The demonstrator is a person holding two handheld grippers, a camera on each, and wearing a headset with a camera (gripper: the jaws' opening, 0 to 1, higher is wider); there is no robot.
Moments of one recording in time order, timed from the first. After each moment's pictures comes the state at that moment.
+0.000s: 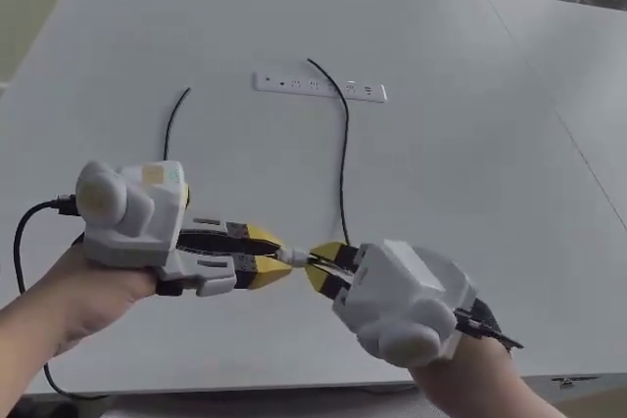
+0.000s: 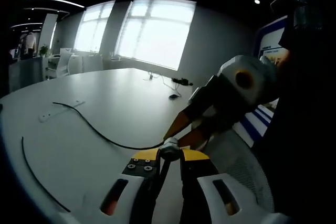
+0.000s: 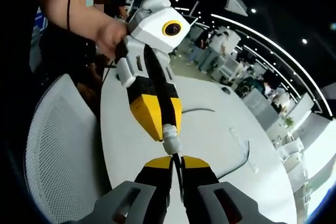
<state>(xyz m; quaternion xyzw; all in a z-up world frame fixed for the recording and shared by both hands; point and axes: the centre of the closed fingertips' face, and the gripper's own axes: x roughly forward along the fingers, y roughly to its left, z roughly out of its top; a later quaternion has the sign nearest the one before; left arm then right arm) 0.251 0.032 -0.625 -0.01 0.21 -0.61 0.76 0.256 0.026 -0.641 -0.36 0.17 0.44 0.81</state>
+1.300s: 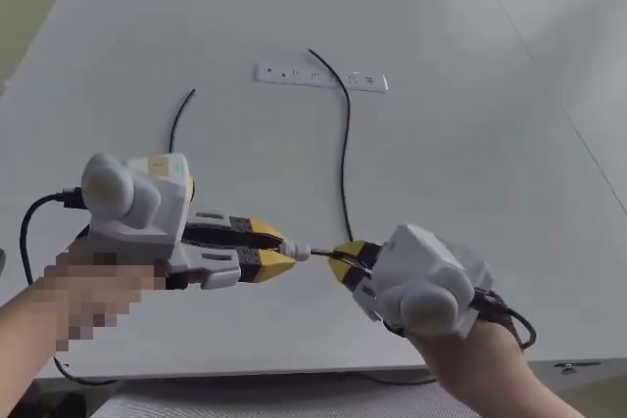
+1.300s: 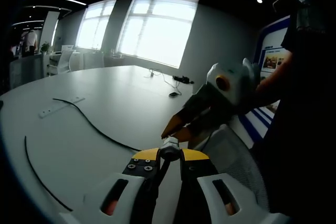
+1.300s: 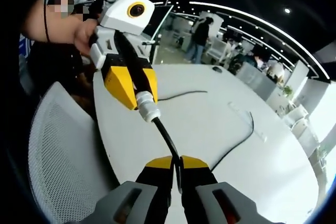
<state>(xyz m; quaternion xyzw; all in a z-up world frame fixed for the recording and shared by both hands) 0.243 0.031 -0.626 -0.02 0.22 -0.60 0.76 0.262 -0.018 -0.672 -0.26 0.26 0.39 0.85</state>
